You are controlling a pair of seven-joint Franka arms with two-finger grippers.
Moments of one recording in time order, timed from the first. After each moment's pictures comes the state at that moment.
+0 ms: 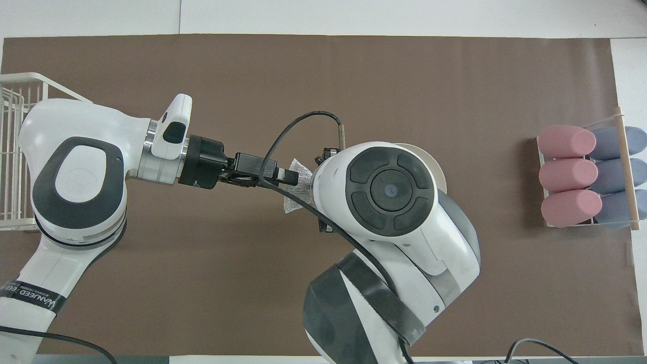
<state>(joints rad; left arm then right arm) -0.29 0.07 -0.04 -1.93 -1.16 1.81 0.31 0.24 0.14 0.43 -1.68 -0.01 1.99 2.30</state>
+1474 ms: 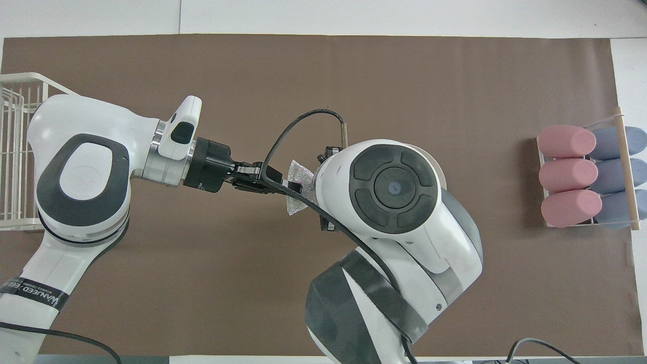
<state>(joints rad) -0.30 0.08 -0.04 -1.92 -1.15 1.76 0.27 0.23 0.14 0.43 -1.68 -0.01 1.99 2.30</state>
